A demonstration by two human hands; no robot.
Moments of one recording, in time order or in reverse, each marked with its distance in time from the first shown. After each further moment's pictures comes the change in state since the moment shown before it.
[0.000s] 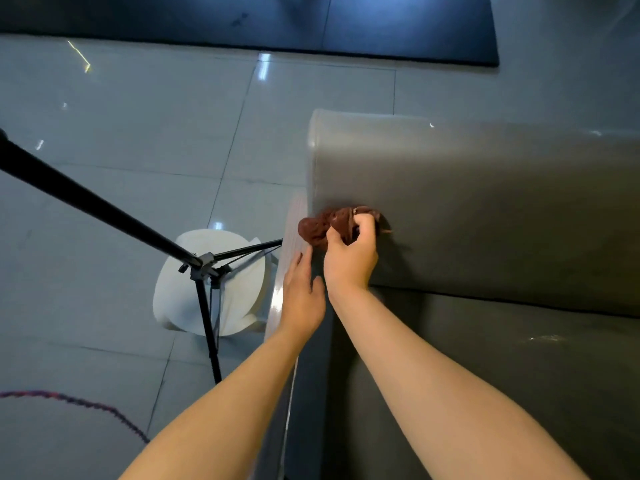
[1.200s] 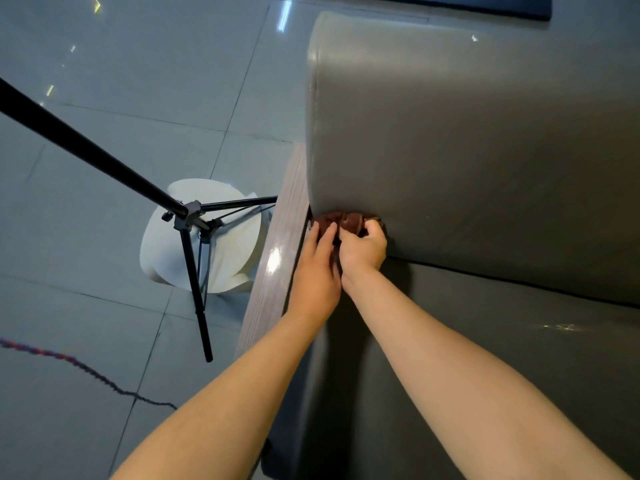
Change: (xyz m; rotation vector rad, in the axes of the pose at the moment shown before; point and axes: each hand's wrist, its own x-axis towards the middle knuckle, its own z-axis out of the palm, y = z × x) left_hand -0.029 -0.009 0.040 0.165 0.019 0.016; right_hand 0.019 0.094 -0.020 0.012 -0.051 0.383
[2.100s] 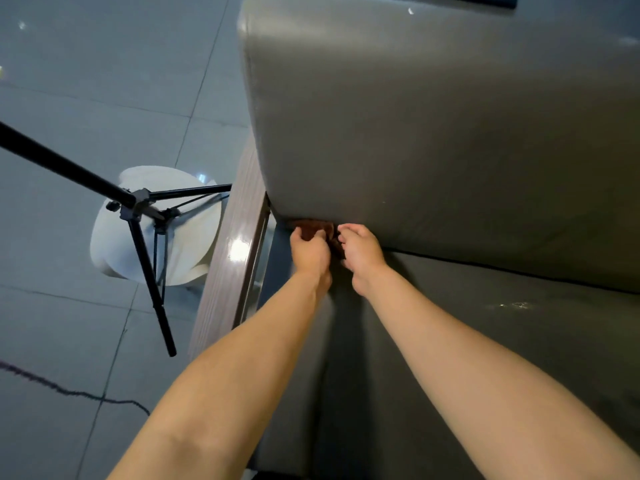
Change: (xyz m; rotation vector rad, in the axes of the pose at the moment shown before) left_hand 0.048 0.020 0.089 -0.936 0.212 -0.792; right_hand 0.040 0.006 -0.071 -0.213 -0.234 0.209
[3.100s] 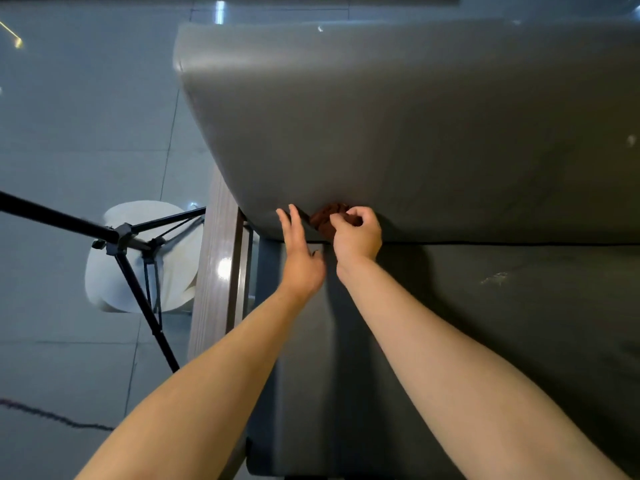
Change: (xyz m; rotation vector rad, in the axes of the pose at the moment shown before) left_hand -0.057 0.020 -0.019 0.820 -0.407 0.532; right_hand -0.035 -0.028 -0.021 0.204 0.437 -0.205
